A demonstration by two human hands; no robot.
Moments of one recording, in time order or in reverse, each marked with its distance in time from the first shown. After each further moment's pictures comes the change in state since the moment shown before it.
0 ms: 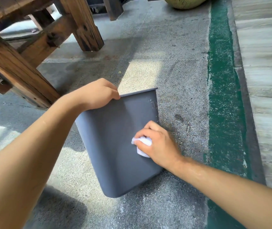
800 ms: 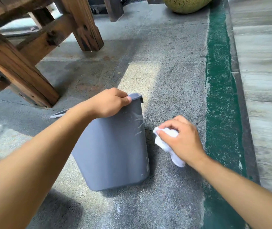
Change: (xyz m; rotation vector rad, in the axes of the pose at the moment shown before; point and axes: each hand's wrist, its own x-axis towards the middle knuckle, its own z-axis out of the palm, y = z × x) left_hand -0.001 0.002 0.031 0.078 -0.035 0.083; right_hand -0.009 0.012 -0.056 0.049 0.153 0.274
